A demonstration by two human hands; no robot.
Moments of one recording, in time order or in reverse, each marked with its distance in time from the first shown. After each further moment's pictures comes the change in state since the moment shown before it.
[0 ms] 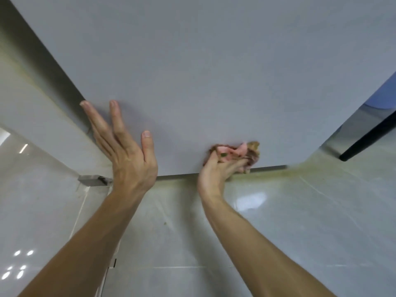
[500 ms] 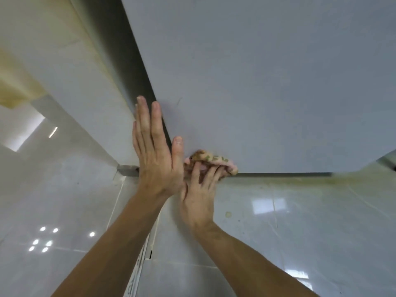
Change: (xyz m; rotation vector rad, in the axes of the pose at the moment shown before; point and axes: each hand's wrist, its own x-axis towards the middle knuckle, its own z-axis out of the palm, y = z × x) left_hand -0.009 -0.054 -0.028 -0.018 -0.050 0.048; right_hand -0.079 0.114 0.091 -0.755 -0.199 -0.770
